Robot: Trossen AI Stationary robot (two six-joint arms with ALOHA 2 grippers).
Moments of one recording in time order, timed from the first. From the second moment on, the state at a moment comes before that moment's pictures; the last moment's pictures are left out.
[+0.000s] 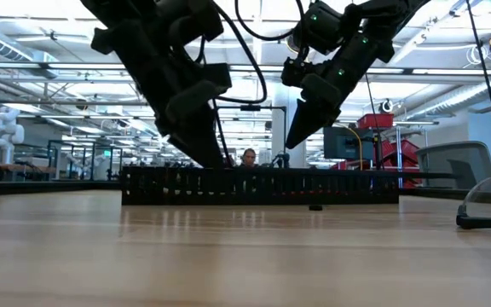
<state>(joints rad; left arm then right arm) -0.08 1.66 0.93 -0.22 -0.26 -0.36 -0.20 1.58 0.97 -0.27 0.02 0.01</state>
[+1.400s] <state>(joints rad) 0.02 1.72 1.01 -0.31 -0.08 -0.31 -0.20 1.58 0.97 -0.27 0.03 0.01</state>
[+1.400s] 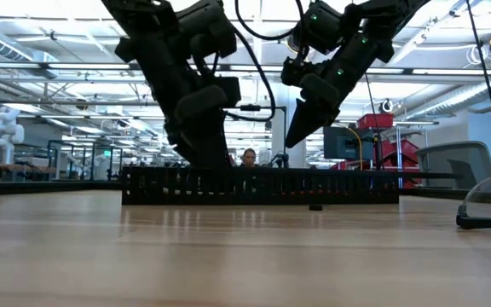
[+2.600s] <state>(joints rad) 0.02 1.77 1.01 -0.21 -0.09 -0.17 -0.20 1.58 0.97 -0.27 0.03 0.04</state>
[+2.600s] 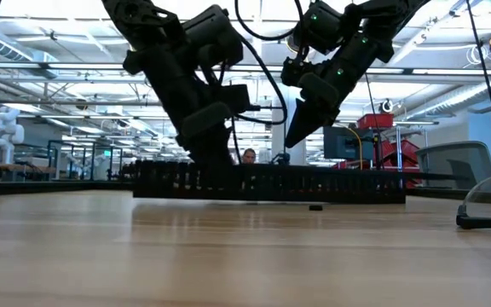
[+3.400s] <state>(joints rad) 0.03 1.77 1.01 -0.19 -0.11 -0.16 -0.18 1.62 0.97 -0.39 0.01 0.07</state>
